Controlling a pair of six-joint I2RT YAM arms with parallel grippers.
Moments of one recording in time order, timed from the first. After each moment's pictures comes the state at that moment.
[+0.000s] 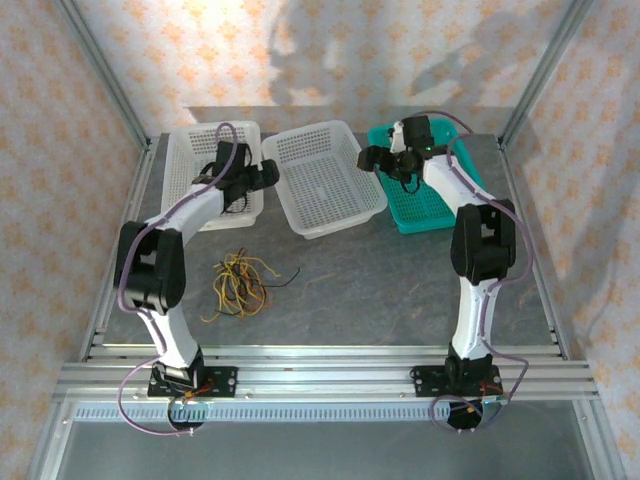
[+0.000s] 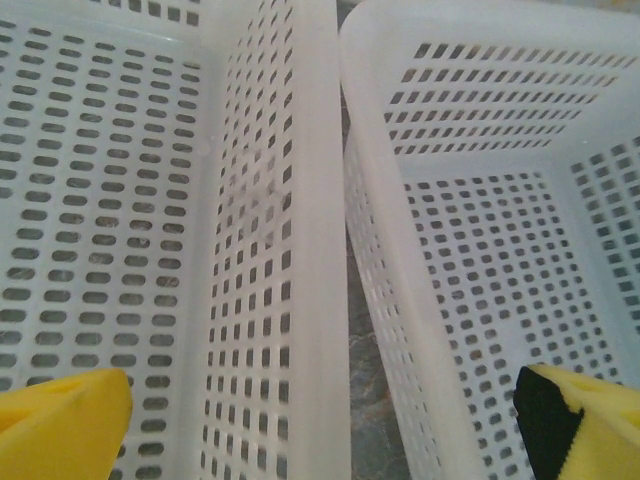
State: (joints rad) left arm -0.15 1.88 1.39 -0.27 0.01 -0.45; right arm 0.19 2.09 1.77 -0.53 -0.38 0.35
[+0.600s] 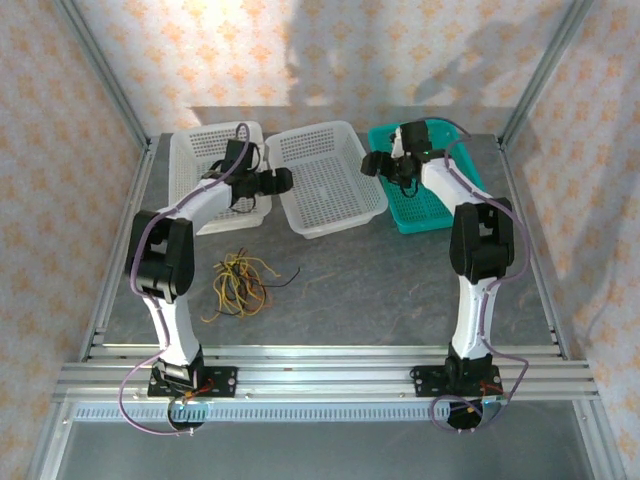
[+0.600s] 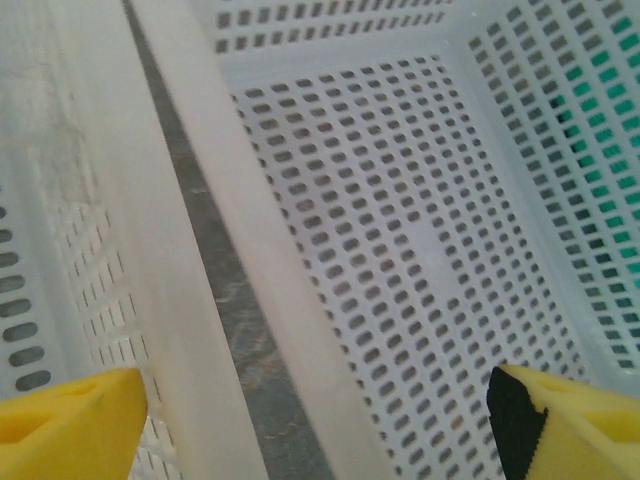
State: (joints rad) left arm -0.19 1.93 1.41 -0.28 0.29 -0.35; right arm 0.19 2.09 1.70 -0.49 -0.32 0.40
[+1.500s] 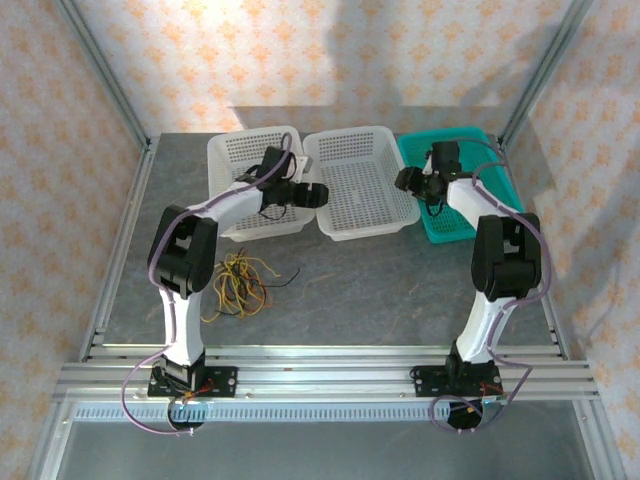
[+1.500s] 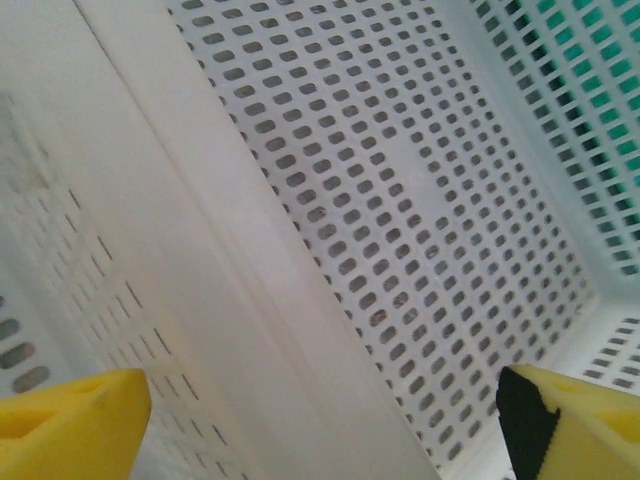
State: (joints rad) left arm -0.35 2.03 1.51 -0.31 0.29 -0.28; right arm 0.07 1.89 1.37 -0.36 -0.22 0.47
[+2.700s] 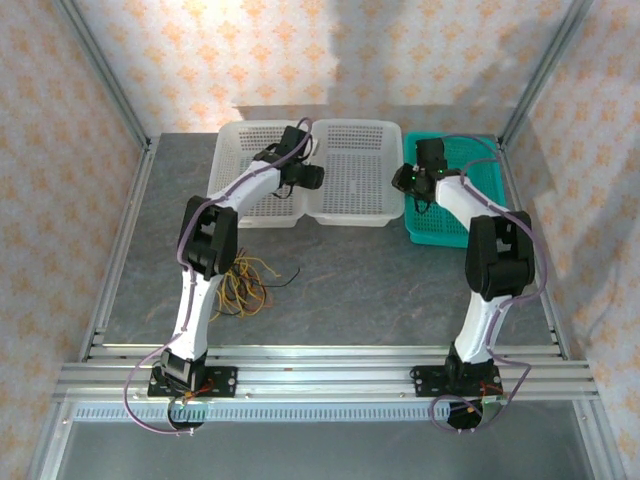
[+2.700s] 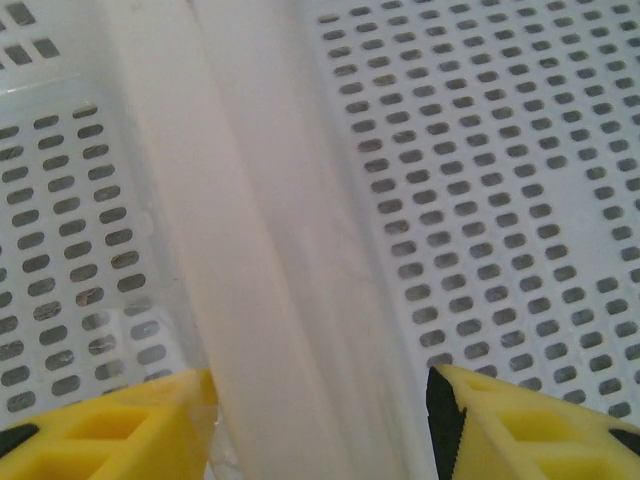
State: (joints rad) left arm -0.34 2.31 1.98 -0.55 0.03 -0.13; right arm 0.14 1.92 1.44 -0.38 -0.09 0.56
